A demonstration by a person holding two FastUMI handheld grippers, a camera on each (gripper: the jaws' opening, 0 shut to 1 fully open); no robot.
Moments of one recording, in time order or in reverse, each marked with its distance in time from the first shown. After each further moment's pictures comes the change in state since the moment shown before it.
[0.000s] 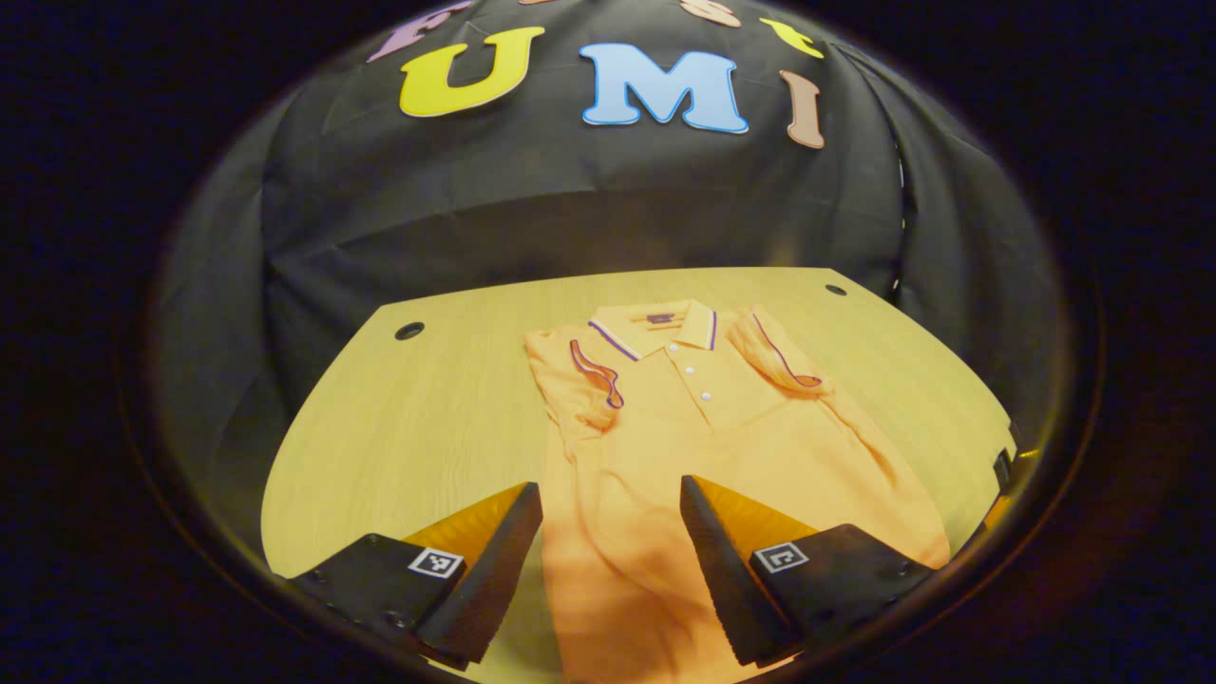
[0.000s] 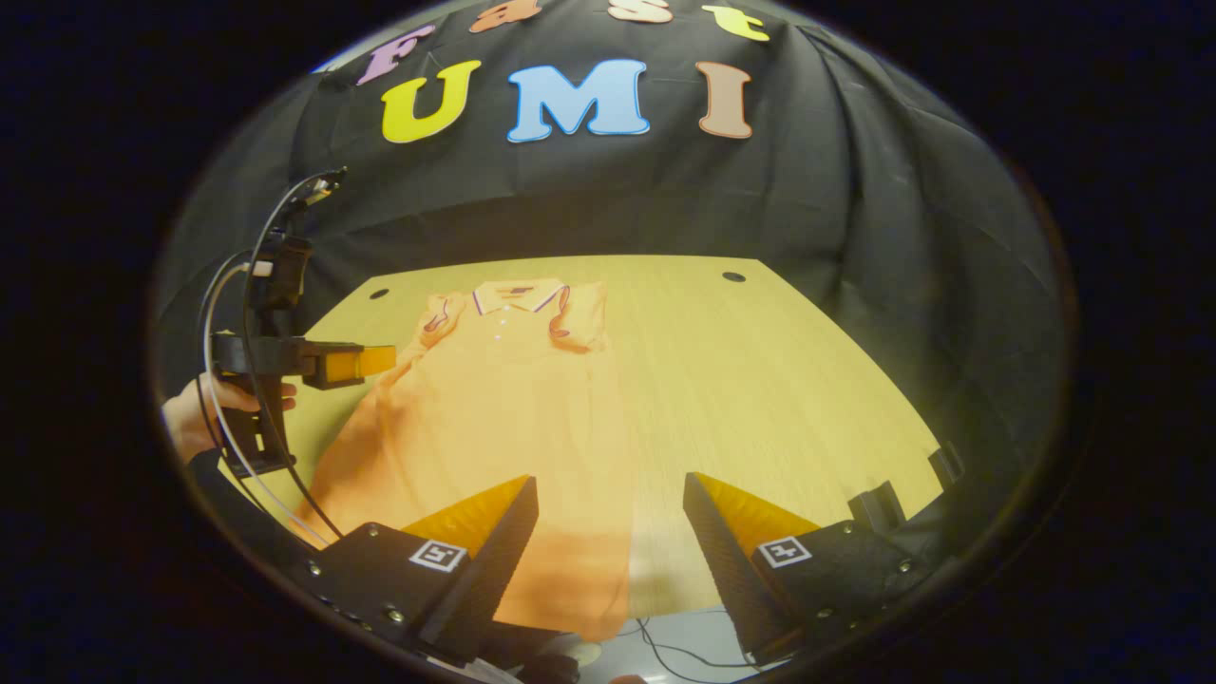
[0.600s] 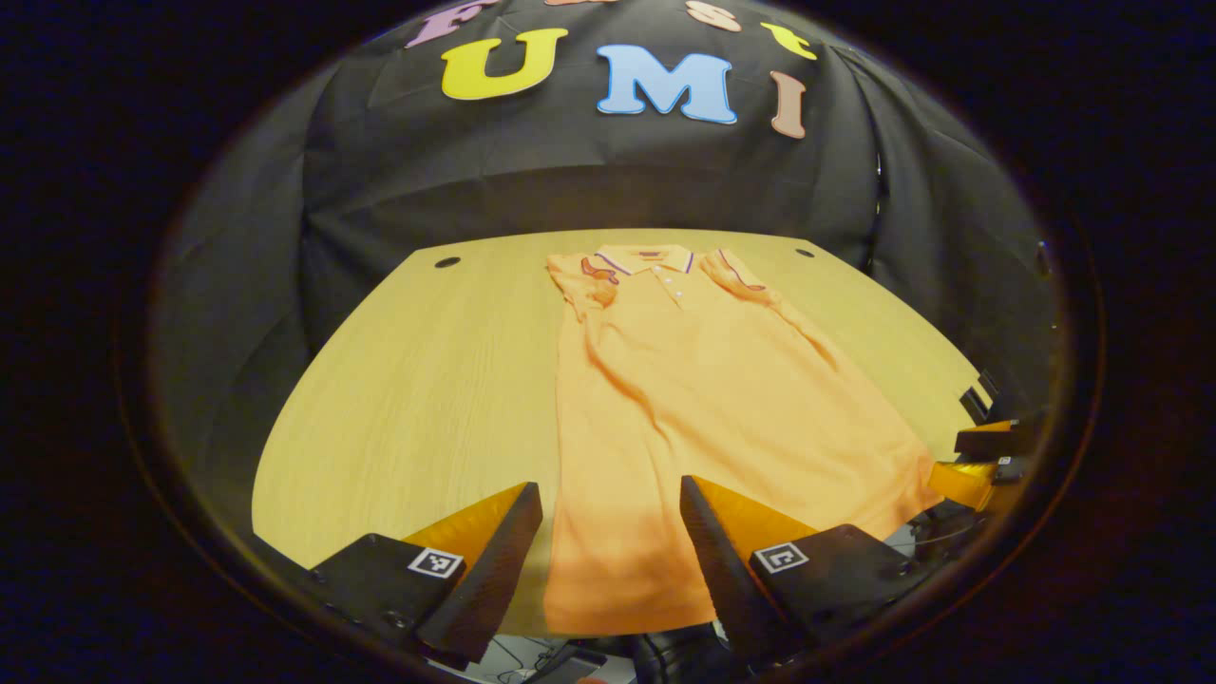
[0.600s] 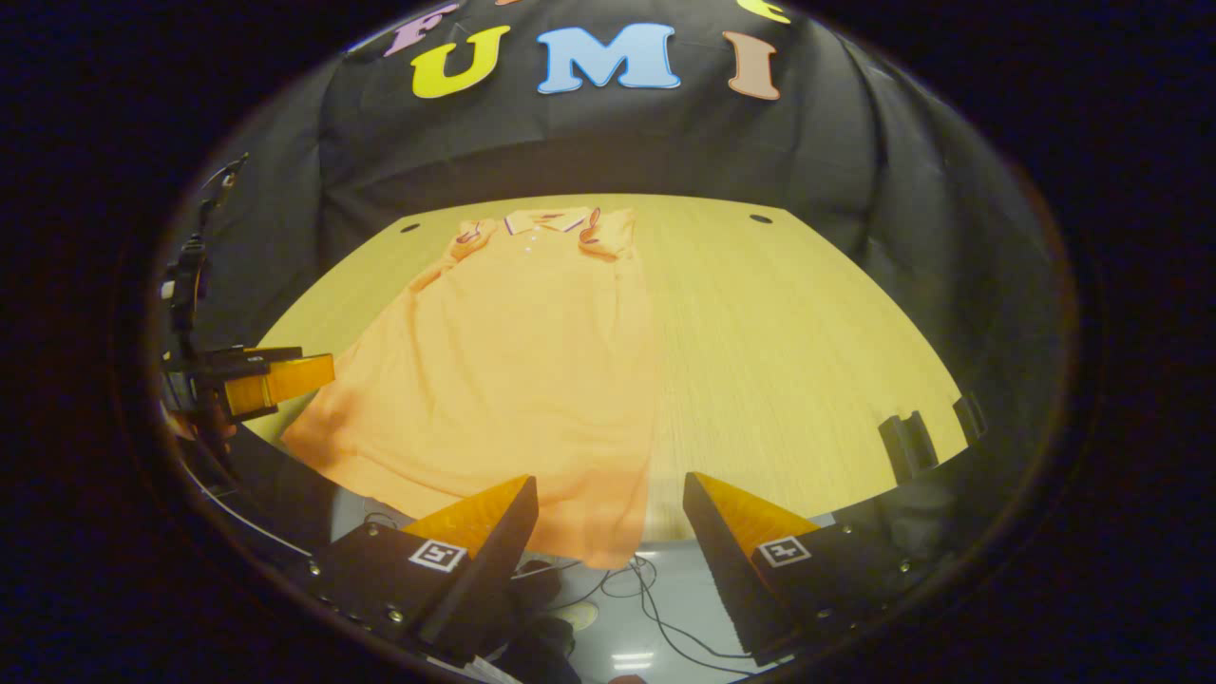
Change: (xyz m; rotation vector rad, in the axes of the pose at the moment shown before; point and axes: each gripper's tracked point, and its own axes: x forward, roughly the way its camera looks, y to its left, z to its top) left arm -0.126 0.003 -0.125 -0.040 0.073 0.002; right arm -0.007 0.016 -0.087 -0.052 0.158 0.088
